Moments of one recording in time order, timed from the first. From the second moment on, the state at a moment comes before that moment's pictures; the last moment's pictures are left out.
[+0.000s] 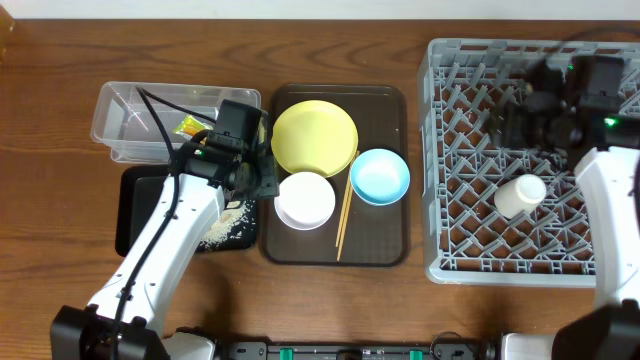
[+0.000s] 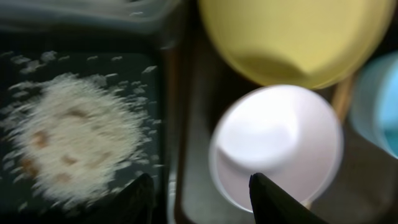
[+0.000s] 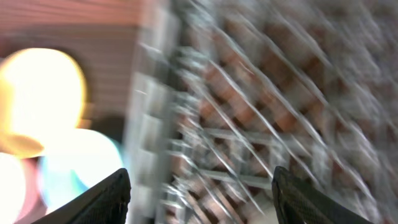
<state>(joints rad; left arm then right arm) -0.27 1.46 1.11 -0.91 0.02 -0.39 -0.09 1.52 1.36 -0.80 -0.31 -0.07</state>
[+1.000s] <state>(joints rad) -0.19 1.38 1.11 -0.93 -0.10 -0.46 0.35 1.89 1.37 -0.74 -0.23 -0.19</state>
